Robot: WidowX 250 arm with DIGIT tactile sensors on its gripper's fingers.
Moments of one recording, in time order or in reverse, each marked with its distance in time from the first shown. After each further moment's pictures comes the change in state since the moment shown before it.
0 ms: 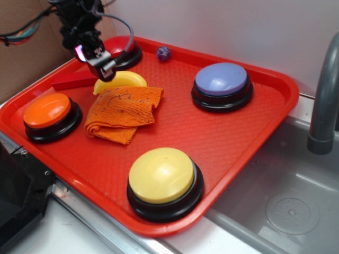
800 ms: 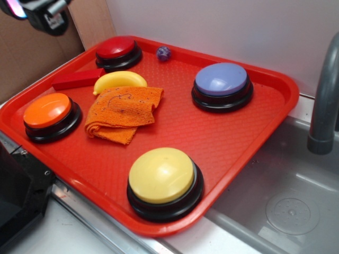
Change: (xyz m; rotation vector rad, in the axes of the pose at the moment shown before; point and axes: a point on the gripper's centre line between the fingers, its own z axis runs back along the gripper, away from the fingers) arm -0.051 -0.070 0.126 0.026 -0.075 0.192
